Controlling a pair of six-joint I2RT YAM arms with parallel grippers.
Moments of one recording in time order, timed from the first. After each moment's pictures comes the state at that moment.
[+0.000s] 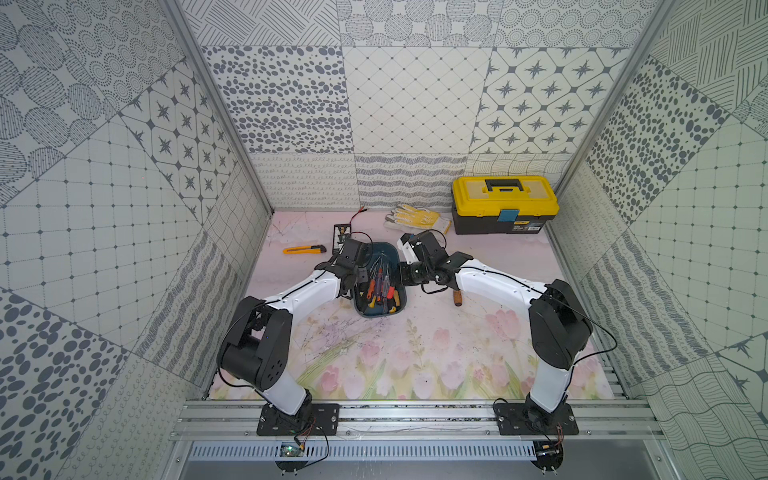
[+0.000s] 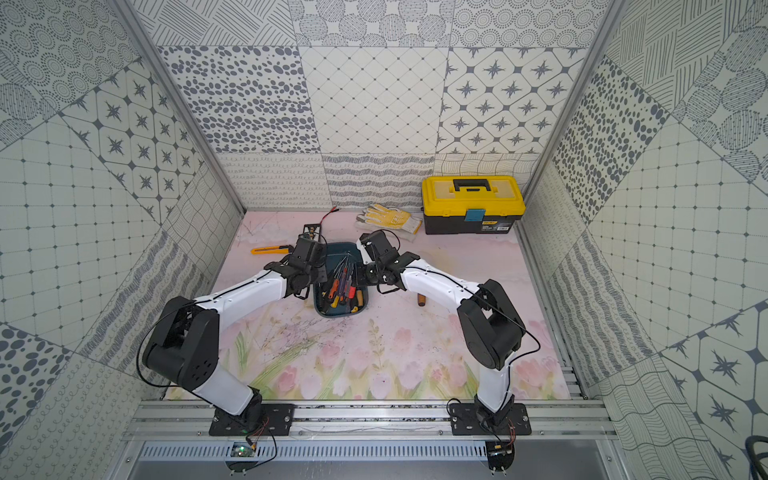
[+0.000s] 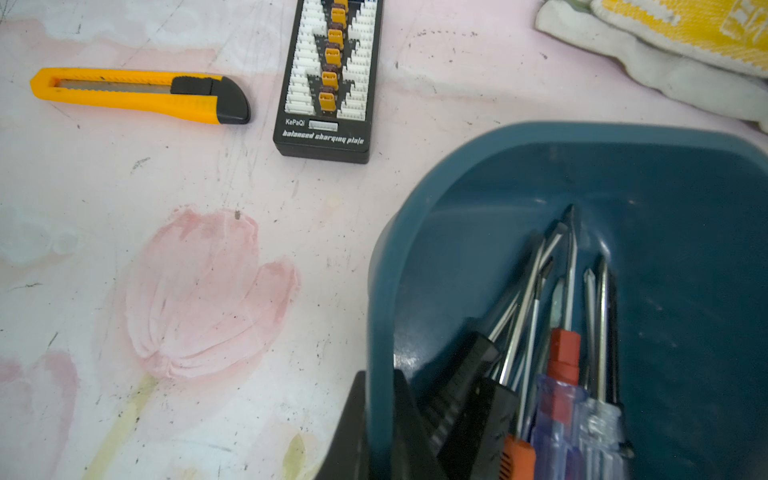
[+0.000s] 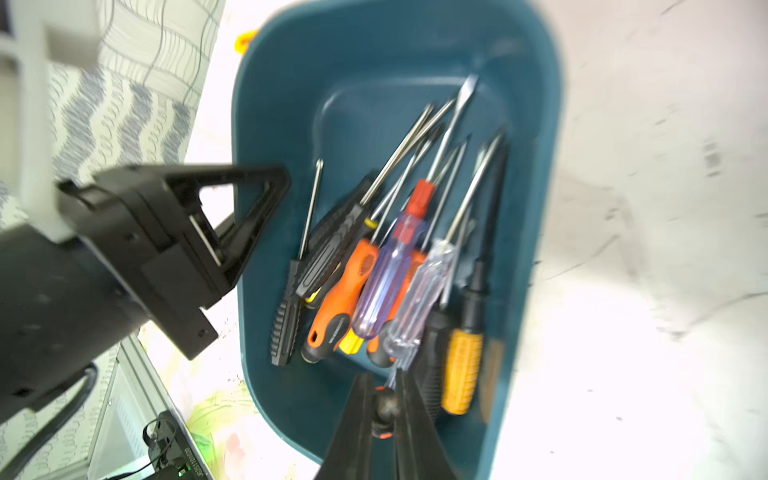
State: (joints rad) left arm -0.36 1.63 1.06 -0.33 -0.33 -0.44; right arm 0.71 1.83 1.40 -0.36 -0.24 0.53
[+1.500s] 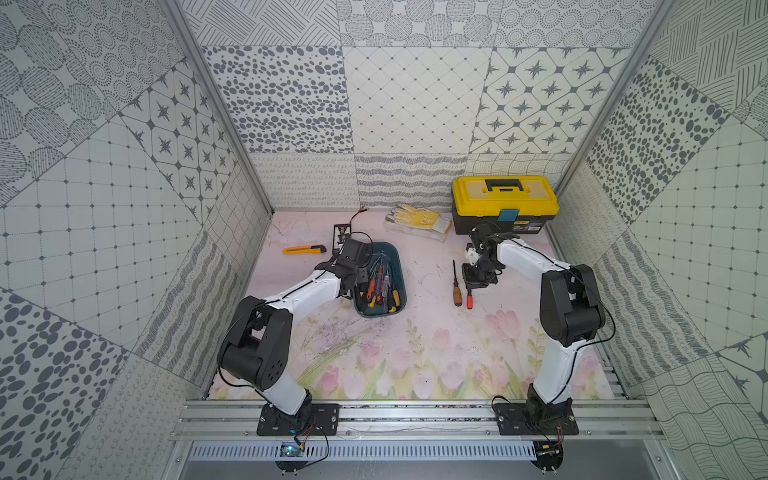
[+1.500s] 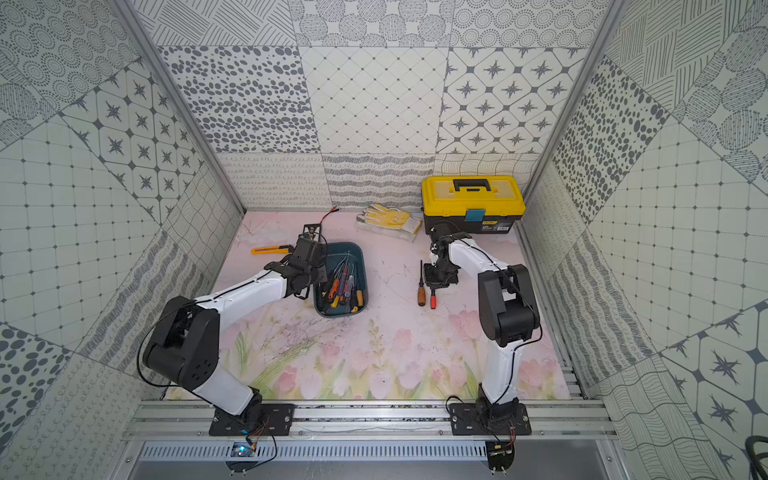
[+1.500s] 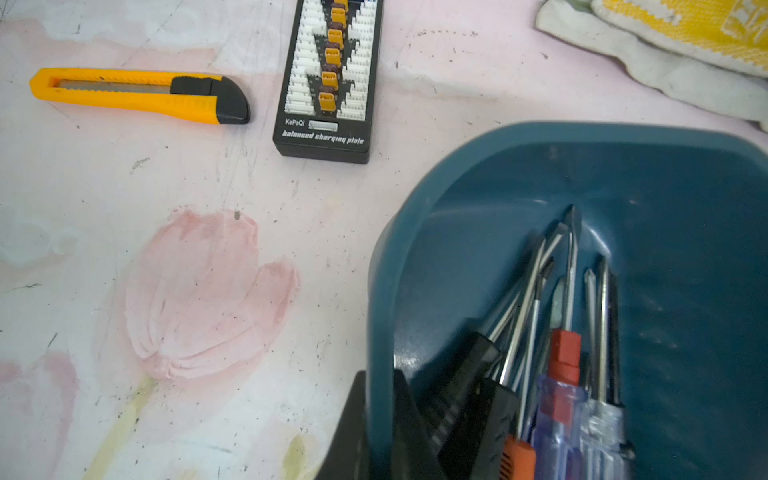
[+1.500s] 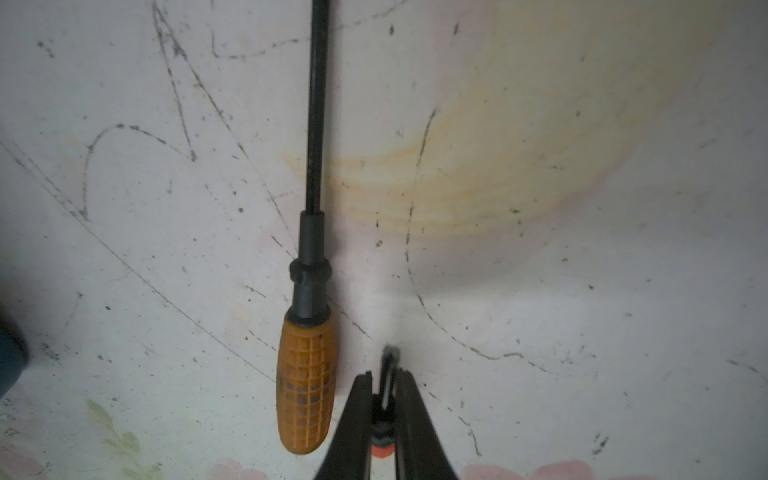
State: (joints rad) left arm -0.36 1.63 1.06 -0.33 -0.33 -0.44; right arm 0.26 1.94 1.43 -0.92 -0.11 0.20
